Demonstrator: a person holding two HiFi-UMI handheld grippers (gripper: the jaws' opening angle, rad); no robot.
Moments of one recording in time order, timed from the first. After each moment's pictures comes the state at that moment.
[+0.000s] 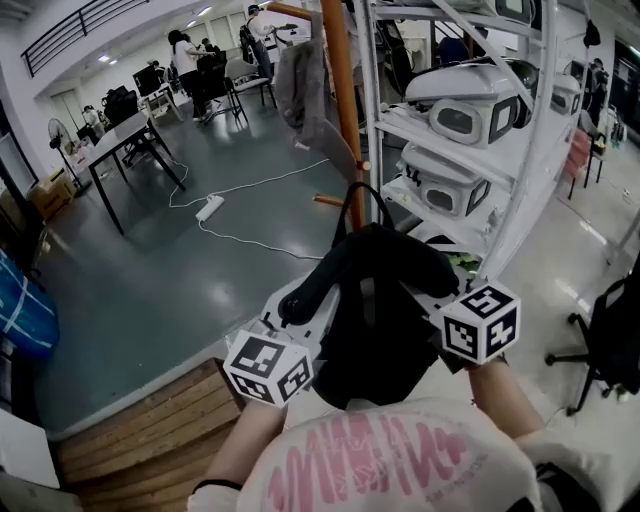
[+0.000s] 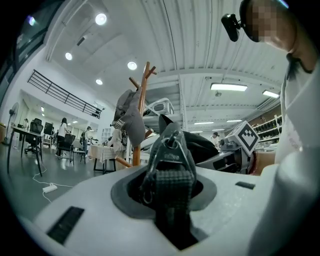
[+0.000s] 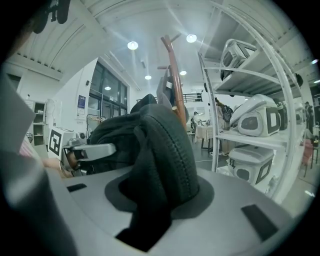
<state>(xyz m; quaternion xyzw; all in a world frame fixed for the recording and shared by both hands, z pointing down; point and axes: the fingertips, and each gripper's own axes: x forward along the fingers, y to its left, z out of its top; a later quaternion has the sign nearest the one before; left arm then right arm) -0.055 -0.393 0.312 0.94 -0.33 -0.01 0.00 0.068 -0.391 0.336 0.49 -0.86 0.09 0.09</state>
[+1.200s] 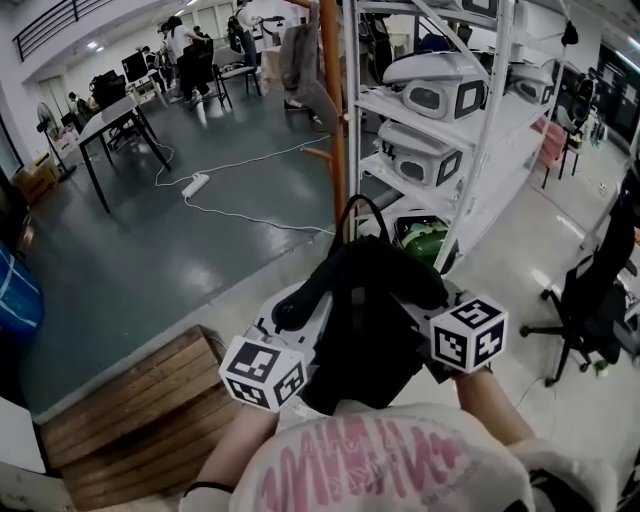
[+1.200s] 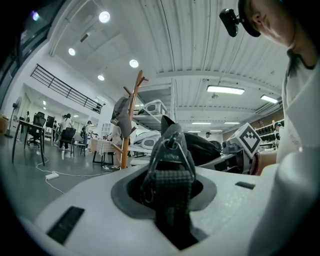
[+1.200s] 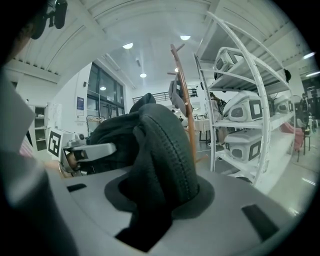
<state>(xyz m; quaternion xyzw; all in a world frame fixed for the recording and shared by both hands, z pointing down) -0.084 -0.225 0.336 0.94 -0.33 -0.01 0.03 0.039 -0.216 0.365 0.51 -0.85 0.13 0.09</state>
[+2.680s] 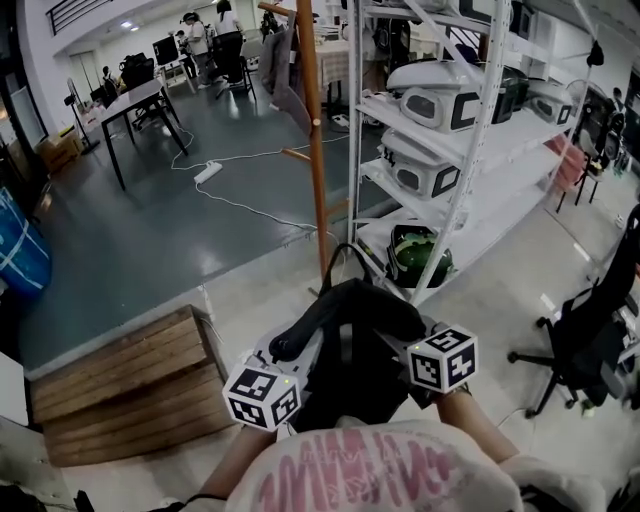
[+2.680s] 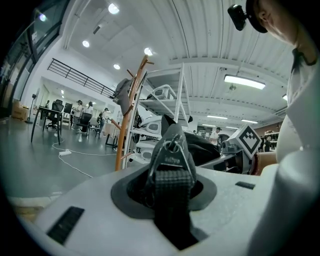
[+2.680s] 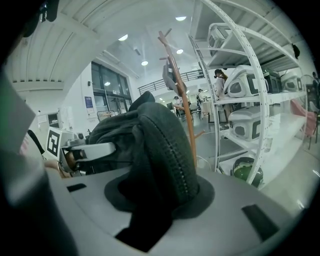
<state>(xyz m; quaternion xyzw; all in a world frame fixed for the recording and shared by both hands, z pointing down) 0.003 -0.160 0.400 0.91 -0.40 0.03 0.12 0.123 -0.165 0.432 0.43 -0.87 0.21 0.14</state>
